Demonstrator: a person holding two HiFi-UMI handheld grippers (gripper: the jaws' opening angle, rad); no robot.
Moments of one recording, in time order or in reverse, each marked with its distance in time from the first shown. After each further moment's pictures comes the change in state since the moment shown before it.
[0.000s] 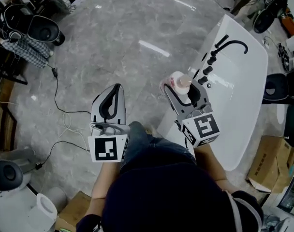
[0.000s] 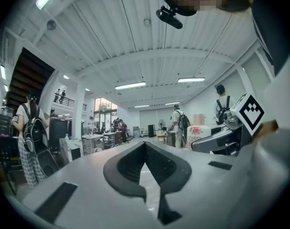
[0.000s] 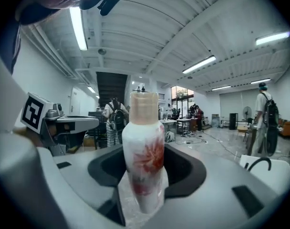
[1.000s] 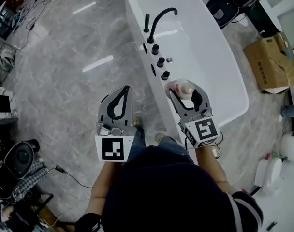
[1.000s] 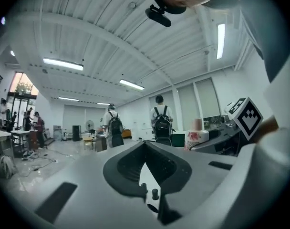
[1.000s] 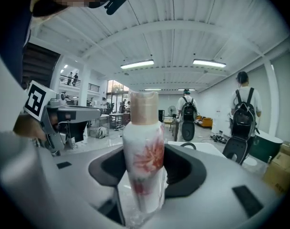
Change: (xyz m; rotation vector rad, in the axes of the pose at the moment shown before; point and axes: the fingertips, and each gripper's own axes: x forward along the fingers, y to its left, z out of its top) left arm 0.293 -0.153 0.002 -0.007 -0.037 -0.935; right arm -0.030 -0.220 -0.043 0.204 0.080 -0.871
